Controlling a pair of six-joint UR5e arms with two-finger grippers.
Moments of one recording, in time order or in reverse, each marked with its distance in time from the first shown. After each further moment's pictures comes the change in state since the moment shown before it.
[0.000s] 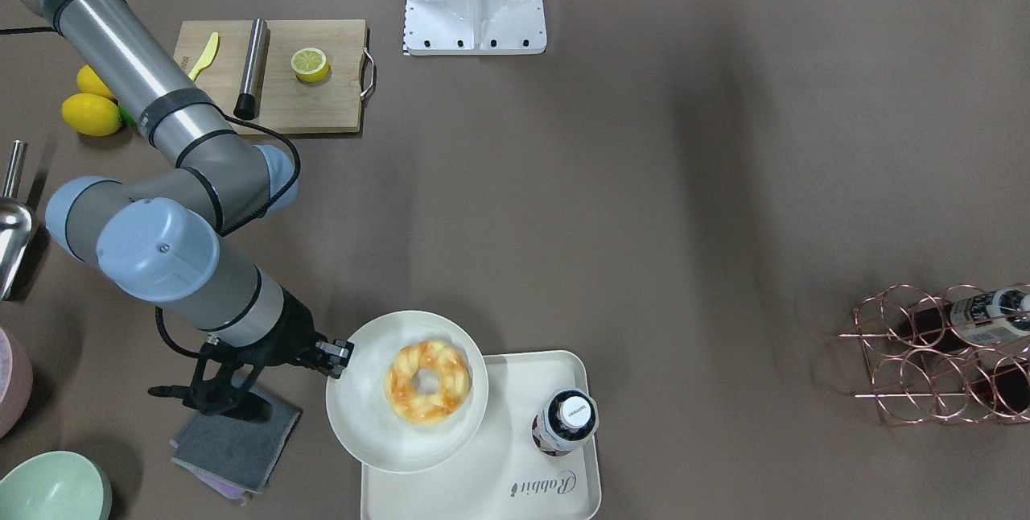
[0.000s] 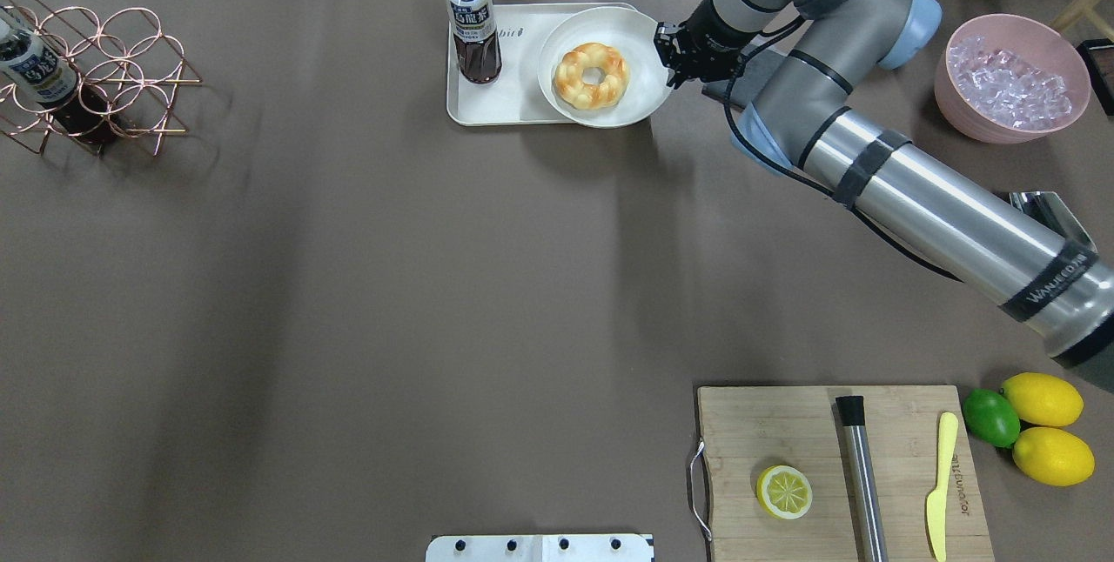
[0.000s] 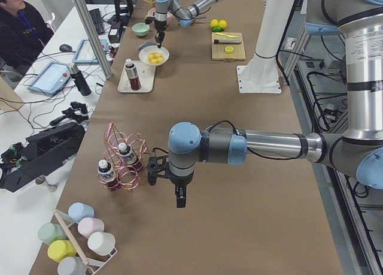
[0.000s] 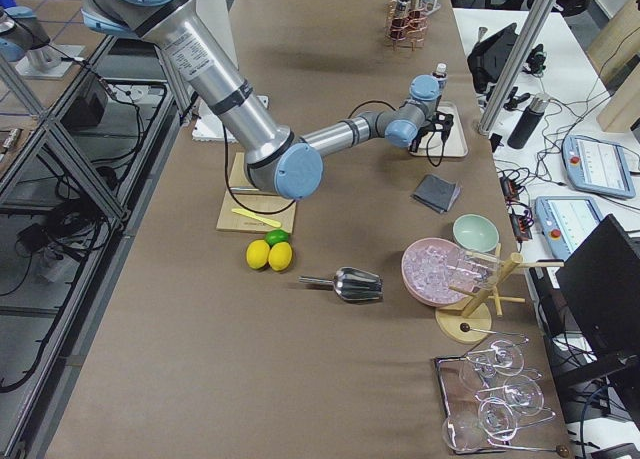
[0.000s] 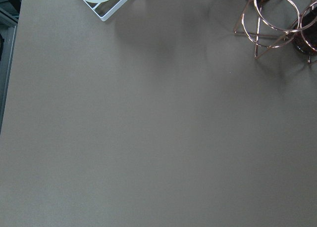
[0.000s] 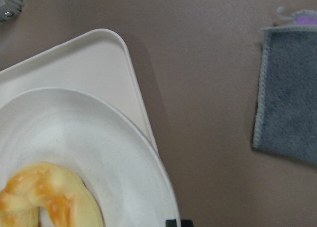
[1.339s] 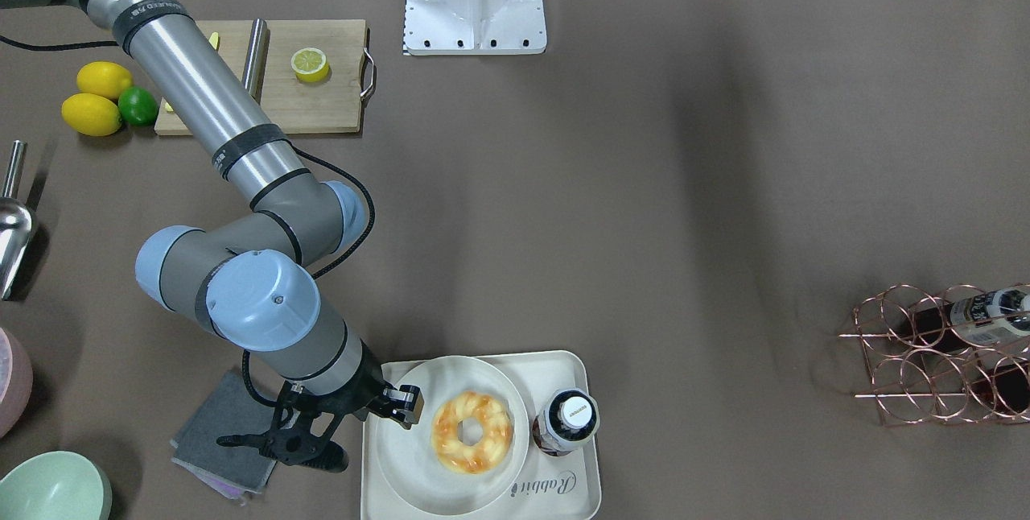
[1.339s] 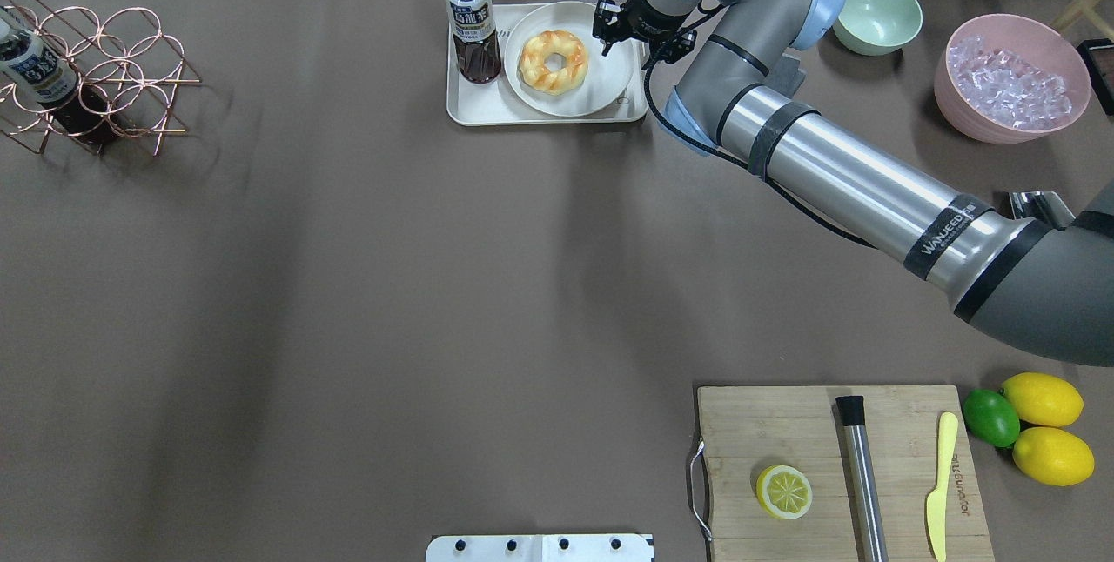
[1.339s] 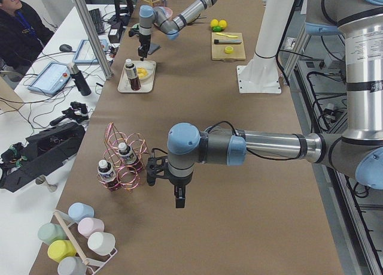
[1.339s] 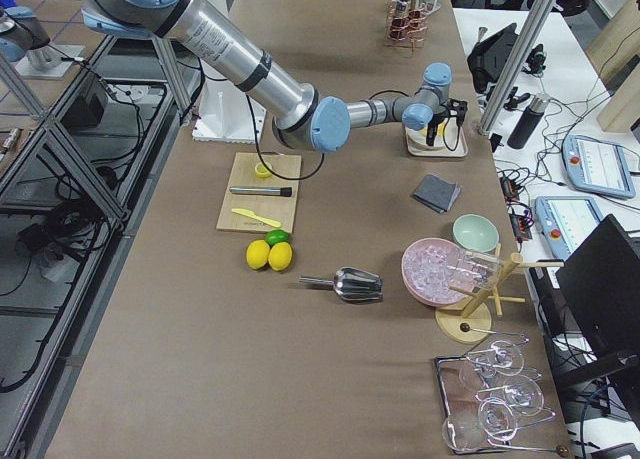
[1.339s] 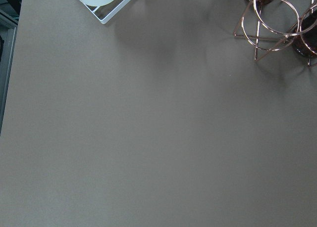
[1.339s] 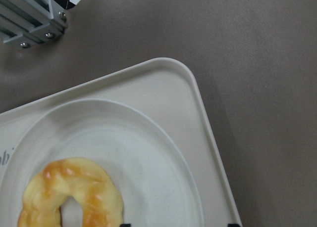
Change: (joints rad) left arm 0.000 -0.009 0.008 -0.001 0.000 -0.001; right arm -0.038 0.233 -0.352 0.134 -0.114 0.001
